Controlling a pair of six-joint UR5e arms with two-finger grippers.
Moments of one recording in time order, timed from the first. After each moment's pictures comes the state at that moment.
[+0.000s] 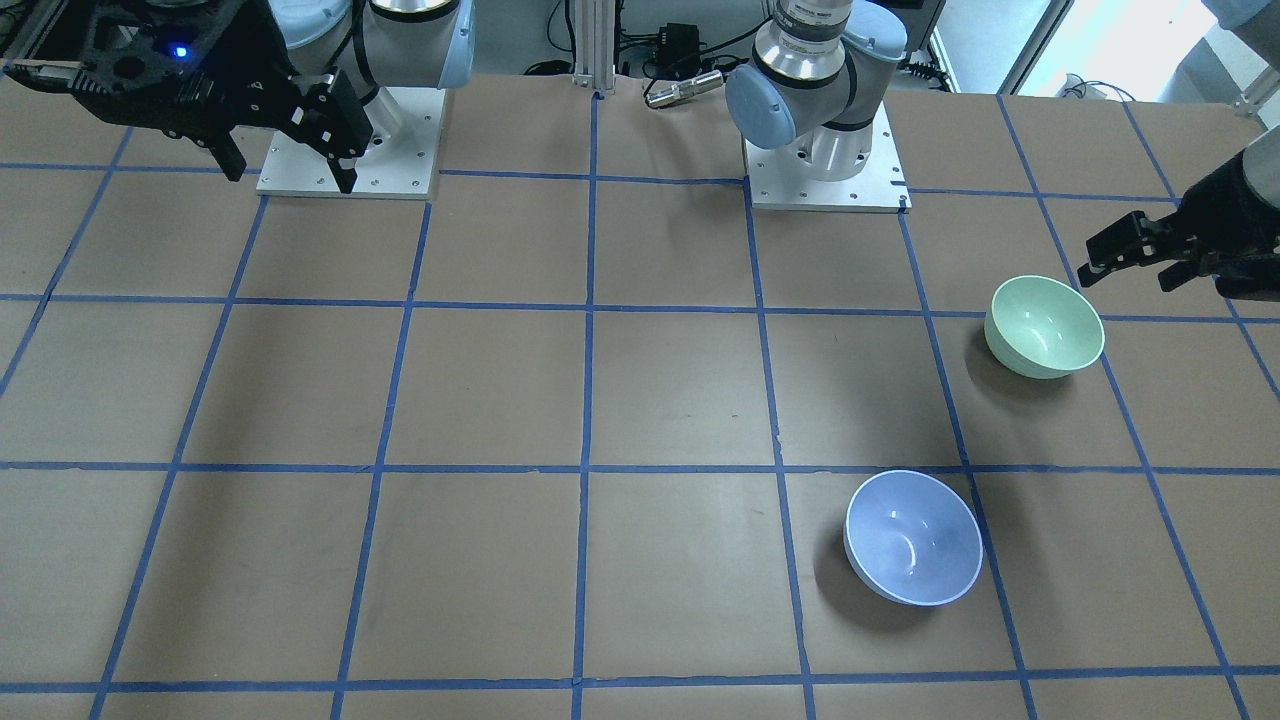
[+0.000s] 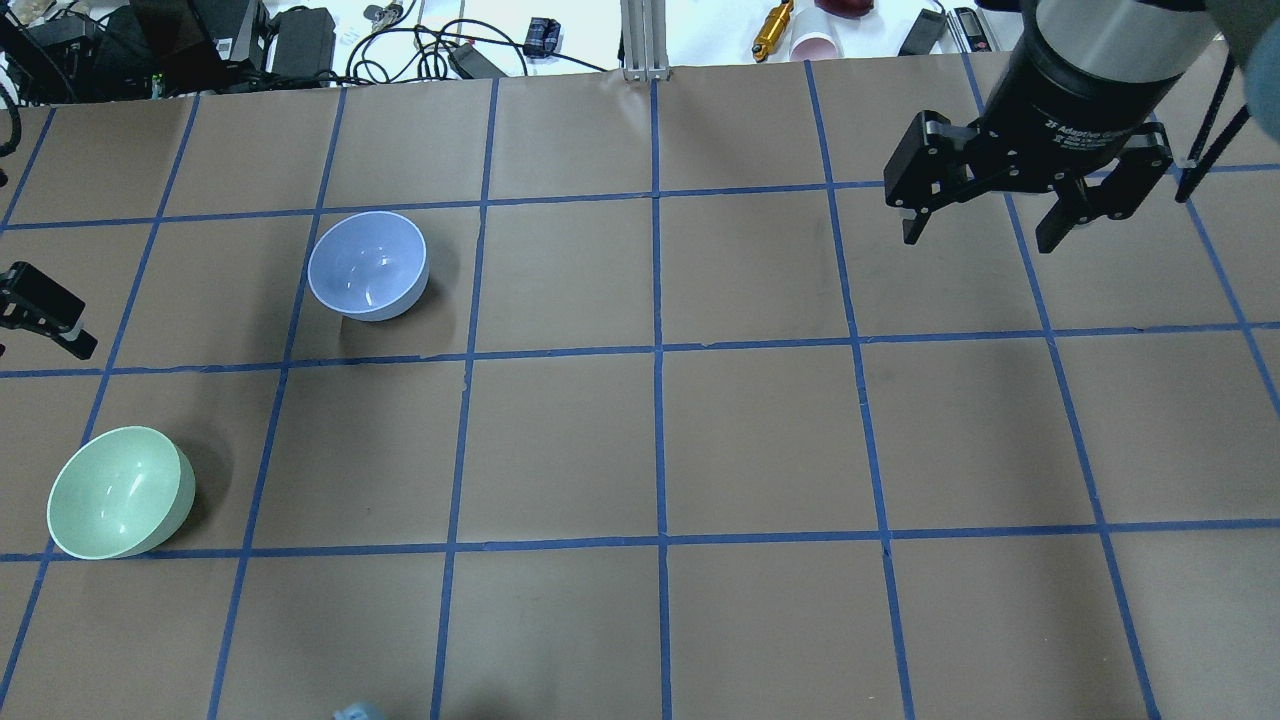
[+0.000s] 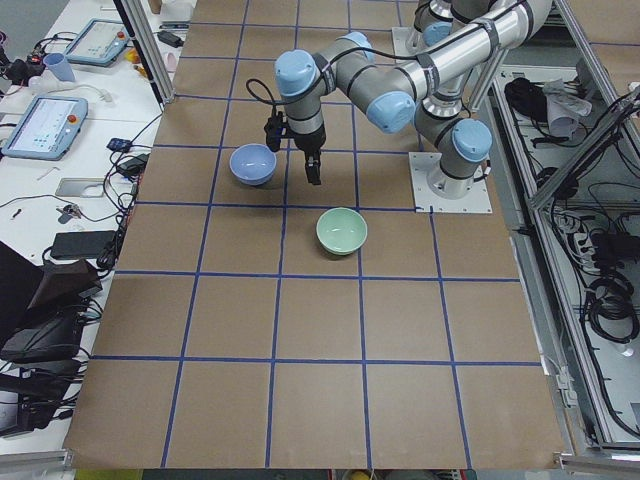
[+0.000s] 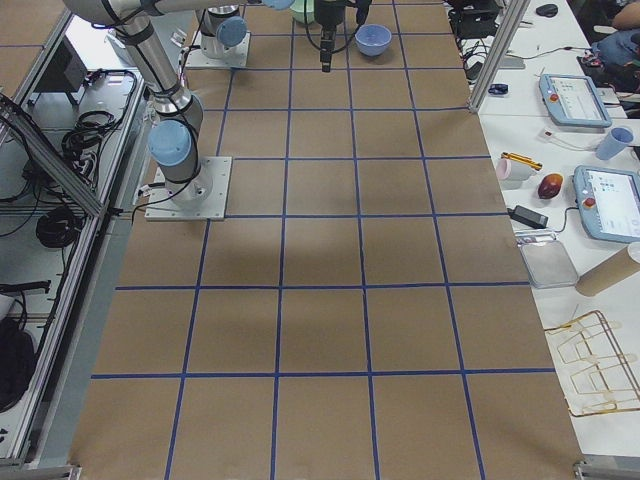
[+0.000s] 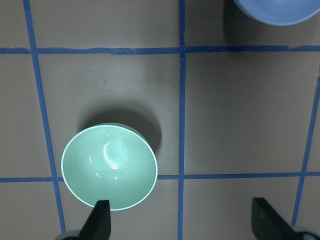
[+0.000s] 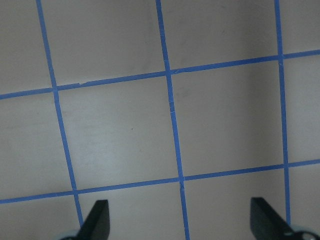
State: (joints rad) left arm -0.92 -1.62 -1.70 -1.53 1.61 0.66; right arm 1.58 -1.67 1.55 -1.46 -1.56 0.13
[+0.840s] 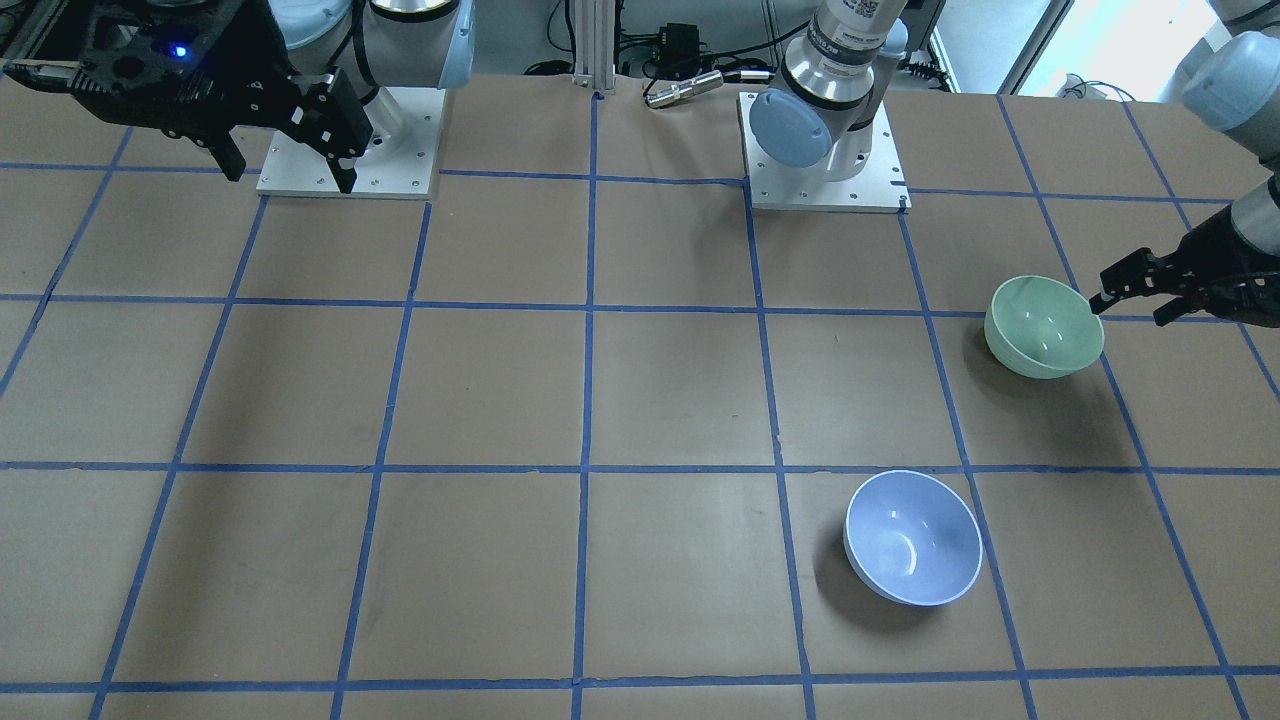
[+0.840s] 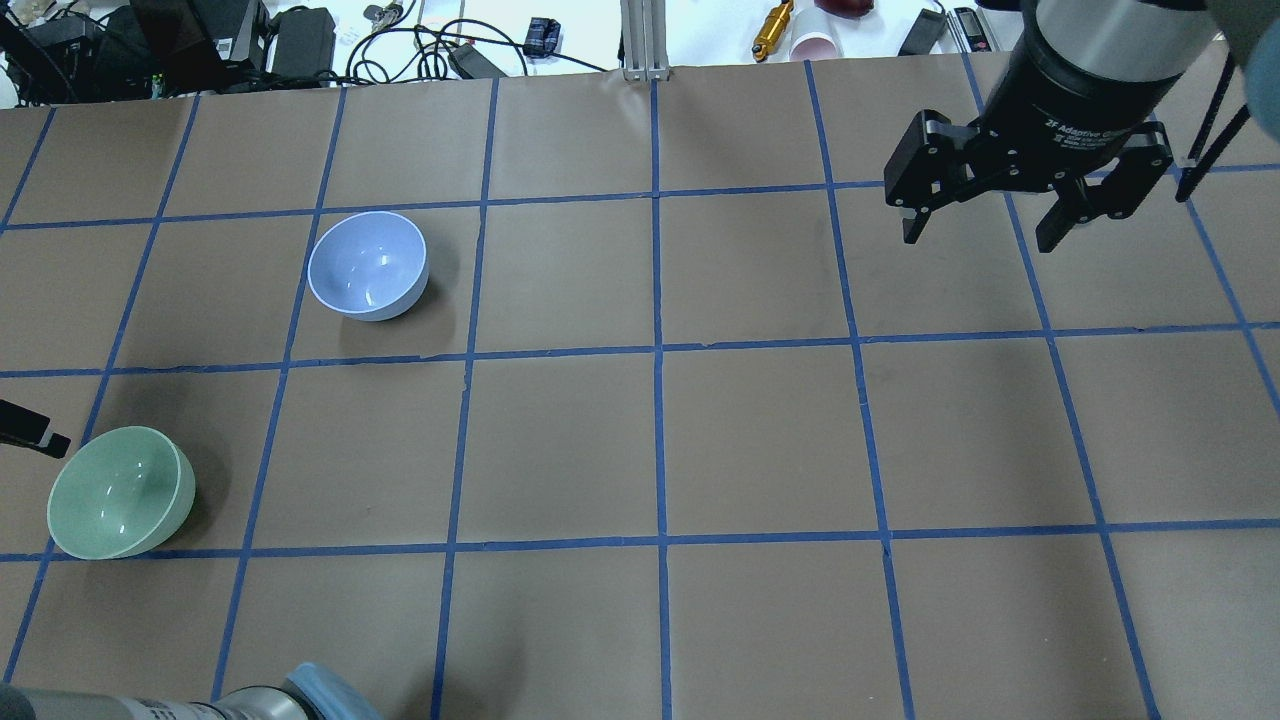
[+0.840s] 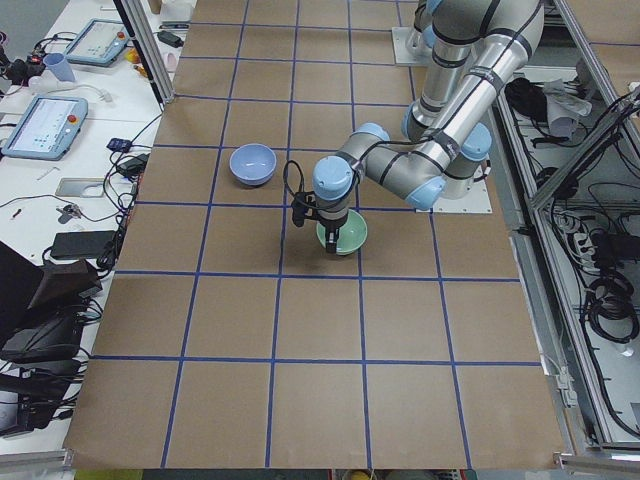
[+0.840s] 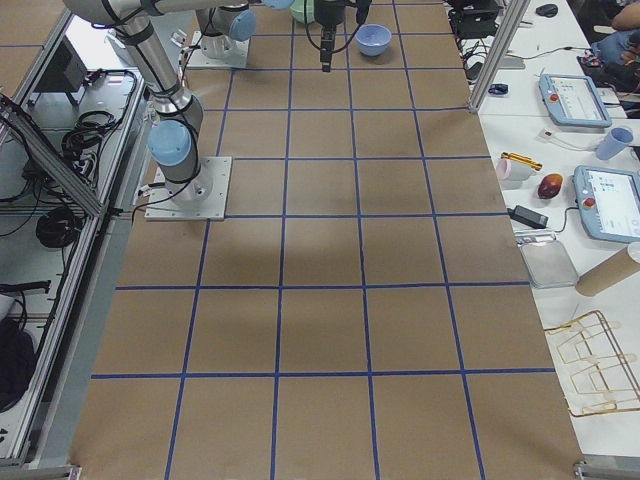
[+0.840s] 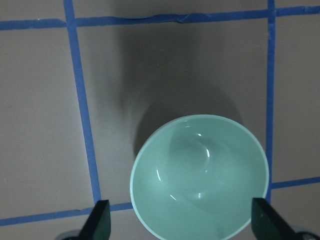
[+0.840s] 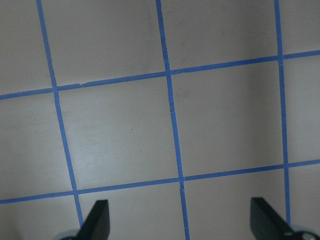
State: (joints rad) left arm -0.66 -1.73 -1.91 -1.22 1.53 1.00; right arm 1.58 -1.67 1.55 -1.46 -1.56 0.13
